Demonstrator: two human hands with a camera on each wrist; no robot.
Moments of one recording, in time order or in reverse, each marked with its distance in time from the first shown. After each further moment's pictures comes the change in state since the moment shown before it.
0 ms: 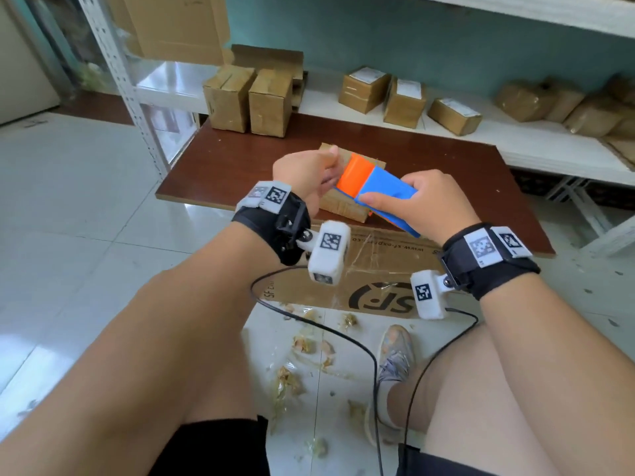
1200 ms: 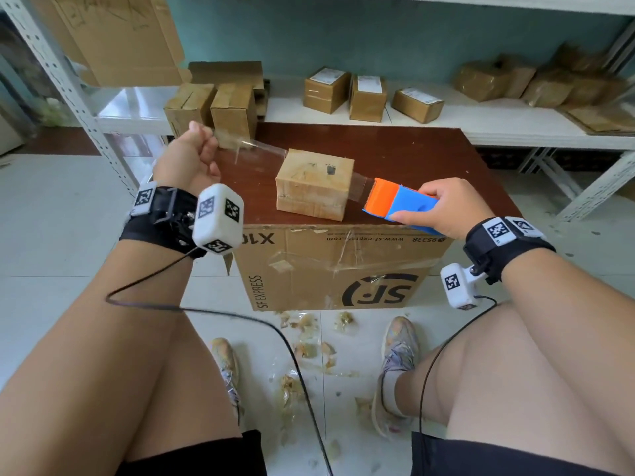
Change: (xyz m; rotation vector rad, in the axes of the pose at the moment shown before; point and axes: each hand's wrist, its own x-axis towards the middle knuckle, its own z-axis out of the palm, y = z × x) left_hand 0.038 0.058 -0.086 -0.166 0.153 0.133; right_hand -0.015 0.103 -0.021 -0.026 0.016 0.065
